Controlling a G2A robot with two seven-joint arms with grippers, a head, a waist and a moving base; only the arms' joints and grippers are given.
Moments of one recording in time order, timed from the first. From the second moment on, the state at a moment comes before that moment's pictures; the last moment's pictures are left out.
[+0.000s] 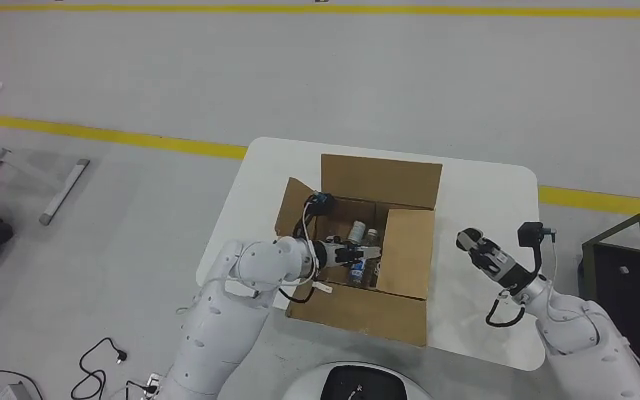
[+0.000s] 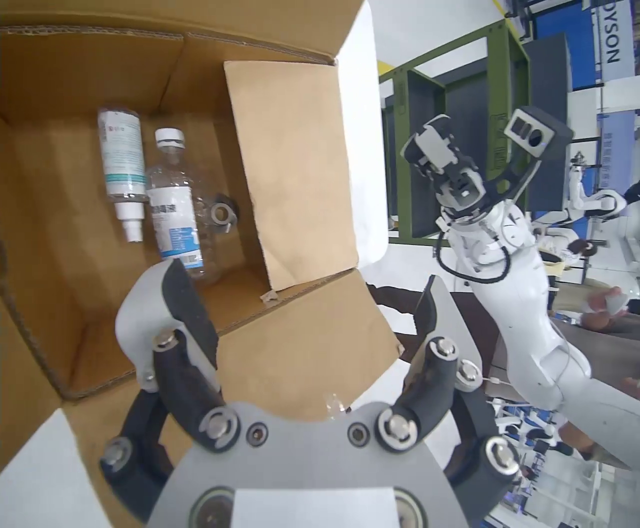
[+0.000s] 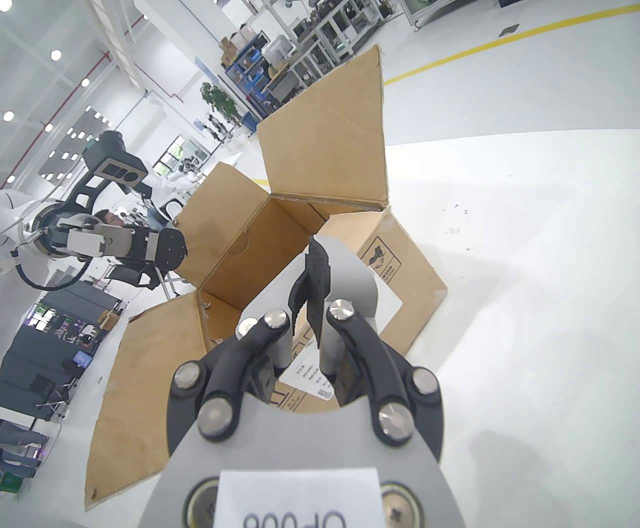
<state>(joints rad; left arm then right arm) 1.05 -1.46 -1.16 -1.64 0.57 0.08 -1.08 -1.41 -0.96 1.54 -1.40 -0.41 -0.75 0.27</state>
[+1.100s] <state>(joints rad) 0.82 -1.52 -0.91 -1.20 0.55 0.01 -0.80 -1.49 -0.96 1.61 -1.44 -0.47 -0.70 0.21</state>
